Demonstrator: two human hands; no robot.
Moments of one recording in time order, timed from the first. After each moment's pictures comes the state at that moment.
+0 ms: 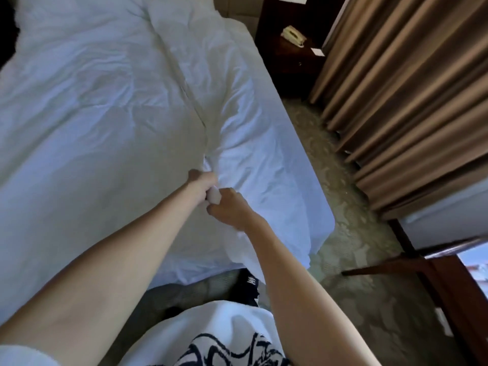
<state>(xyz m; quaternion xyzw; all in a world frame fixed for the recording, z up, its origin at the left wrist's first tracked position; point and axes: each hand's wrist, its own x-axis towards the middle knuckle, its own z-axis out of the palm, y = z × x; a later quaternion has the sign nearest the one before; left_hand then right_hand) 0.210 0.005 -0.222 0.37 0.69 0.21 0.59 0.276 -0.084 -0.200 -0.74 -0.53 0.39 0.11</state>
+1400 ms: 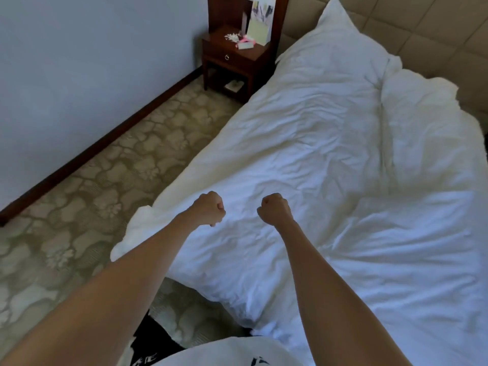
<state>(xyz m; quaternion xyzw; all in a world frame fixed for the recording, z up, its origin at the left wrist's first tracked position) -0.312 0.039 -0.253 0.51 0.75 0.11 0.41 -0.132 0.119 -0.260 -0.63 -0.69 0.36 -0.01</state>
